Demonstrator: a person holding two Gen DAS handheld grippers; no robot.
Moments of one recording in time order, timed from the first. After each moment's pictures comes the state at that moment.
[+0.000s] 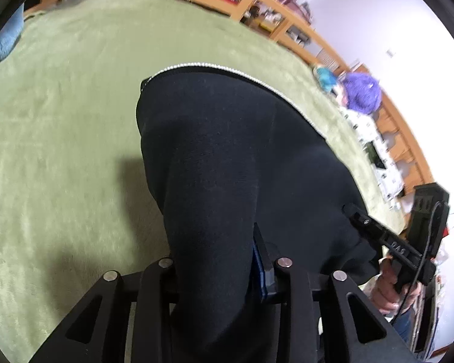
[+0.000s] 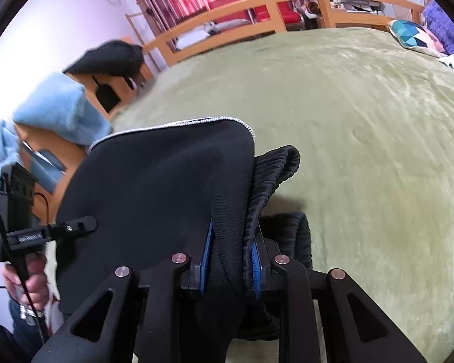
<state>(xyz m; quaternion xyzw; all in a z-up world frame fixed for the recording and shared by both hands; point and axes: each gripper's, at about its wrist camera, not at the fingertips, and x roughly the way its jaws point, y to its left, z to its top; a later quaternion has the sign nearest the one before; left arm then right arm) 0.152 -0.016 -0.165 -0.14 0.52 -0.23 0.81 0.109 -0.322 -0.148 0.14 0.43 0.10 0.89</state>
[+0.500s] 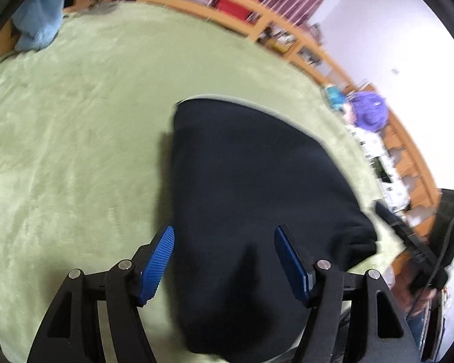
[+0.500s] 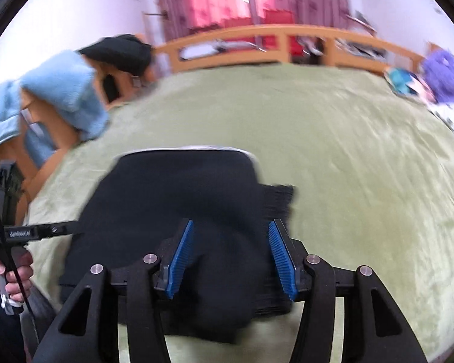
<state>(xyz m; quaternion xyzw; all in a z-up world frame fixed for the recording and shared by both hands) 0.086 0.027 -0.153 -0.17 0.46 -0.20 0.85 0.051 -0.289 -0.114 0.05 0.37 0.10 0.92</state>
